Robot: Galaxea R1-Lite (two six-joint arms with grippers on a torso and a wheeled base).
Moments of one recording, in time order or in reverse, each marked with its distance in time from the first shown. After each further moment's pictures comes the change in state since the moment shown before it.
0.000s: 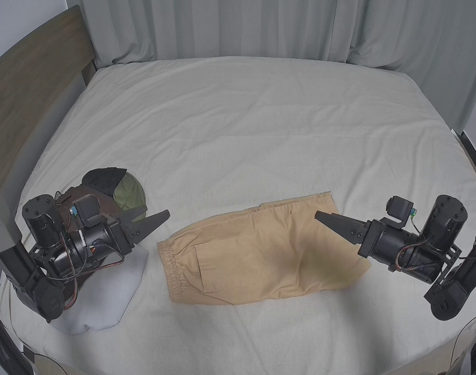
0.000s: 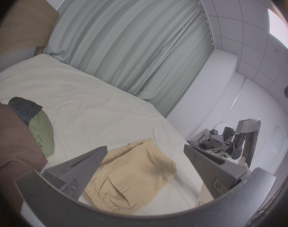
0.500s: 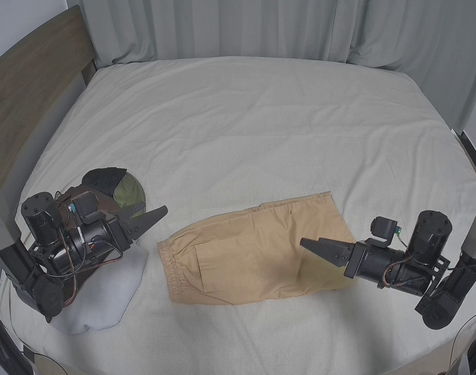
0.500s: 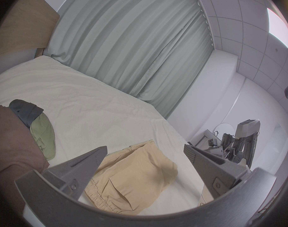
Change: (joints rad) left arm 0.010 0.000 -0.017 0.000 0.000 -0.003; right arm 0.050 0.072 0.036 0.001 -0.004 0.004
